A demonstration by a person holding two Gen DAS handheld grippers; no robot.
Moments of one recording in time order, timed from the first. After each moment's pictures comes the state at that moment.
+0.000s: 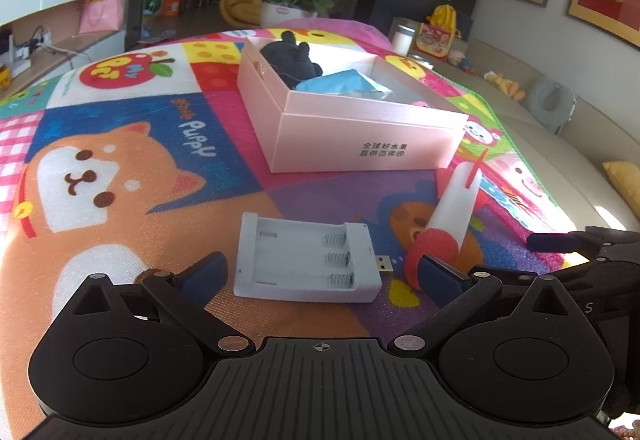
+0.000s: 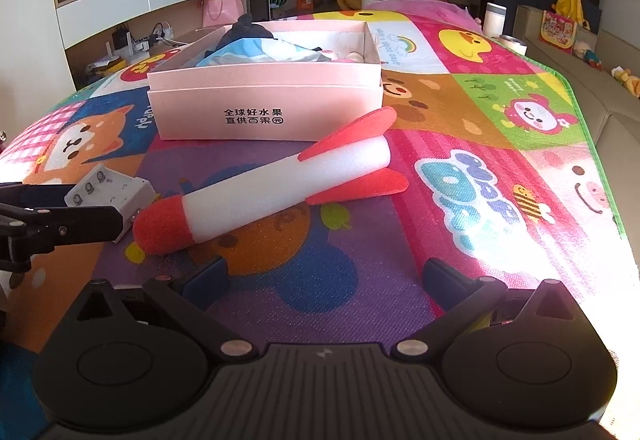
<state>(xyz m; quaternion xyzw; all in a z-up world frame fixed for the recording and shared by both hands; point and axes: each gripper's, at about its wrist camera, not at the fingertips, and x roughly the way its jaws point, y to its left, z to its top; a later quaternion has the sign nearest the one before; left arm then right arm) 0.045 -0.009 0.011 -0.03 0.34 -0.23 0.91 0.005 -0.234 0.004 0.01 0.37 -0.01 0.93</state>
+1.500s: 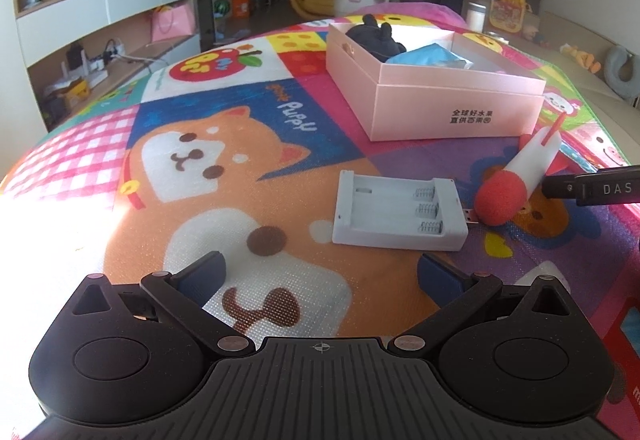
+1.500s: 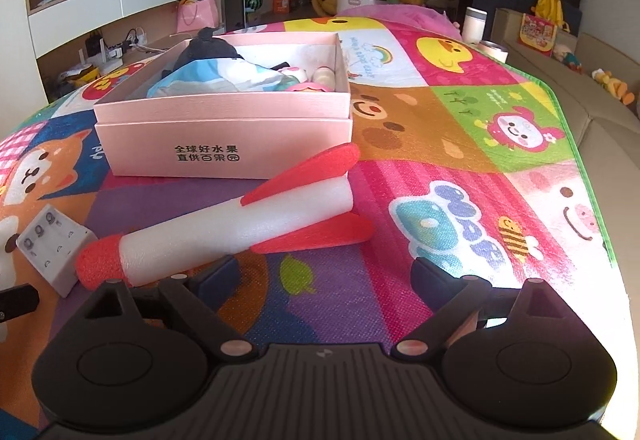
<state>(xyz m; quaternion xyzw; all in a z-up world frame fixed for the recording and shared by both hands) 0.027 0.009 0.008 0.04 0.35 -0.12 0.93 0.041 -0.249 0.008 0.01 0.36 -0.05 0.93</state>
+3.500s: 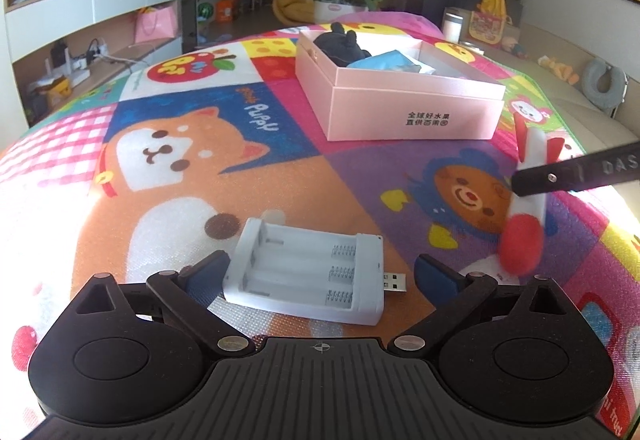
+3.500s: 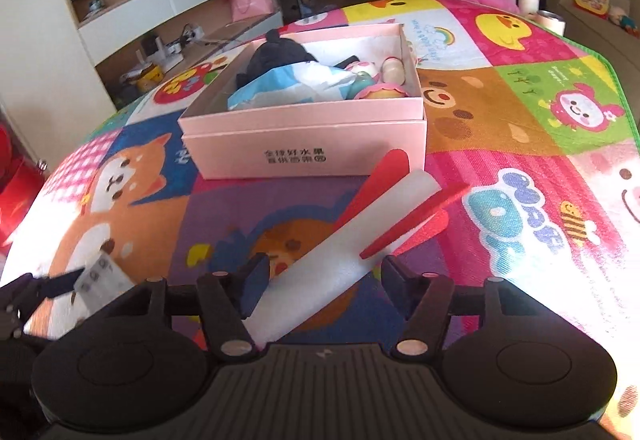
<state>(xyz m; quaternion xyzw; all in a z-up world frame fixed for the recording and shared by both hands) 0.007 -0.001 0.010 0.02 0.34 -0.15 0.93 0.030 -0.240 0.040 0.05 0.40 0.07 0.91</state>
